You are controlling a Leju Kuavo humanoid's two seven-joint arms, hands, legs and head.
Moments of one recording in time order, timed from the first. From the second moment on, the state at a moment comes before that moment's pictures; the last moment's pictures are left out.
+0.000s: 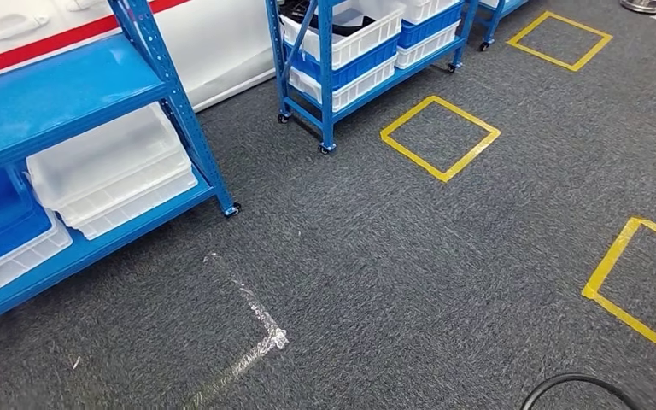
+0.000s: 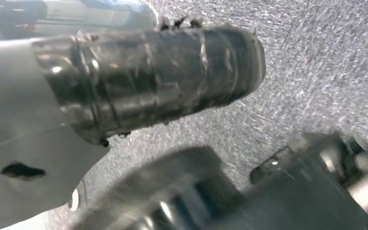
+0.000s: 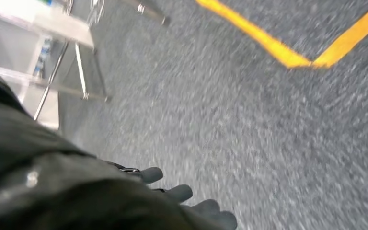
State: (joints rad) left arm -0.18 -0.02 -1.48 -0.23 0.52 0.21 0.19; right arm -0.11 -0.01 0.70 -0.23 0.28 -0.03 0.09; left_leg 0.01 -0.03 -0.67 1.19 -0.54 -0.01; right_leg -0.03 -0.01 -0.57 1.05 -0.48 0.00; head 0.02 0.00
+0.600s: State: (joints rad) left arm -0.18 -0.02 -1.48 -0.23 0.52 0.21 0.20; right arm -0.13 -0.02 0.75 -0.24 0.26 -0.06 0.11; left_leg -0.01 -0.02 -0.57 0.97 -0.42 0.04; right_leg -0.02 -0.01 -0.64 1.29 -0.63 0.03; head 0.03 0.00
